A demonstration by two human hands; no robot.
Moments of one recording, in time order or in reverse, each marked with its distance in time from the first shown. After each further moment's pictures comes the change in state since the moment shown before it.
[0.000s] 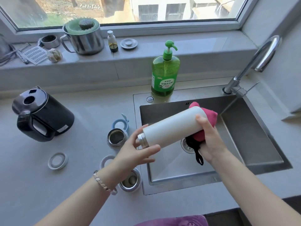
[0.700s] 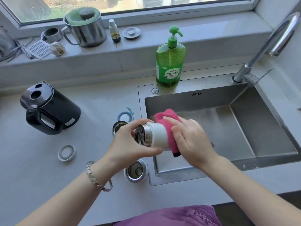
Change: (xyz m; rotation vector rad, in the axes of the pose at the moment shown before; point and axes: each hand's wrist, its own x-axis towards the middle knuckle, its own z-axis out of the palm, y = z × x) left_hand -0.019 0.022 -0.007 0.457 0.130 0.231; right_hand -0.019 0.035 0.018 -1.414 -0.296 -0.722
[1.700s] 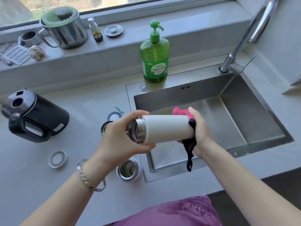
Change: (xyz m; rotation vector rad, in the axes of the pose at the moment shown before) left_hand 0.007 0.005 0.006 0.217 -0.018 0.294; right_hand -0.006 0.028 -0.009 1.284 0.159 1.105
